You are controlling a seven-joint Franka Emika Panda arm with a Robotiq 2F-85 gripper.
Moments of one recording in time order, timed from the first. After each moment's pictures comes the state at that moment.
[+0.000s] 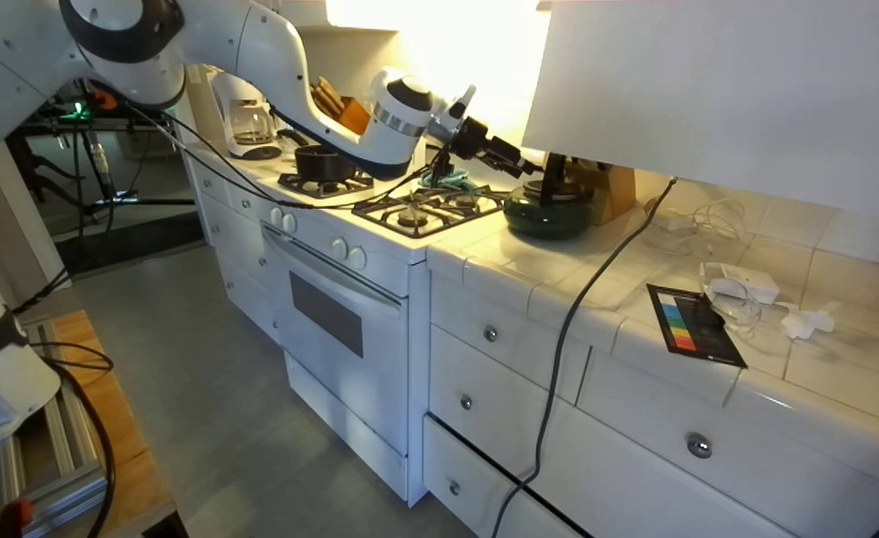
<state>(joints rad) 0.08 0.92 -0.65 -1.21 -0.79 2.82 1.11</state>
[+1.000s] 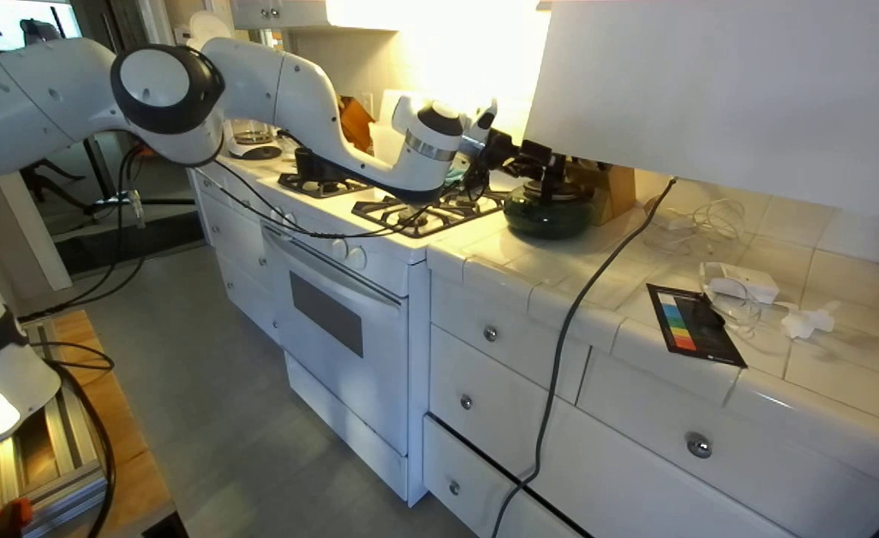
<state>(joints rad) -0.13 1.17 -0.58 -0.80 -0.80 2.94 0.93</state>
